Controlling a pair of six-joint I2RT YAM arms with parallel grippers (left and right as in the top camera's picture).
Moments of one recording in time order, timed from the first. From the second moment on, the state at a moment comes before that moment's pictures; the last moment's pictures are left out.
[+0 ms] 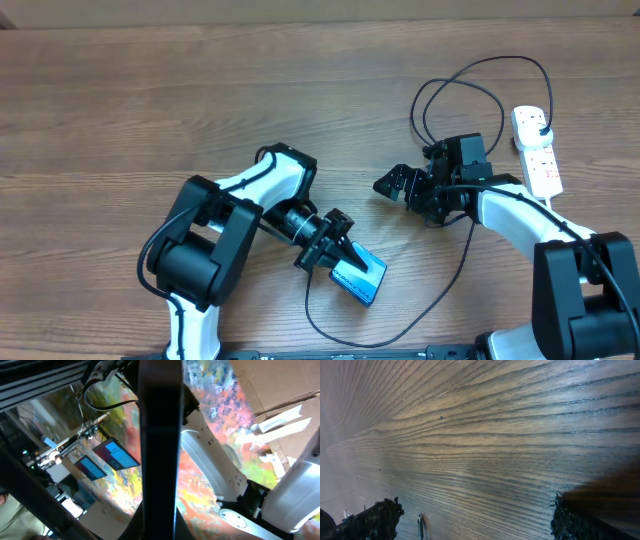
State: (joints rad) left arm -0.50 2.05 1.22 -1.68 1.40 -0.03; right arm 0.14 1.66 0.79 -0.31 -0.55 0.52
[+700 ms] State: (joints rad) left arm -0.31 2.05 1.22 -1.68 1.27 -0.14; right arm 0.14 1.66 0.79 -0.31 -0.55 0.52
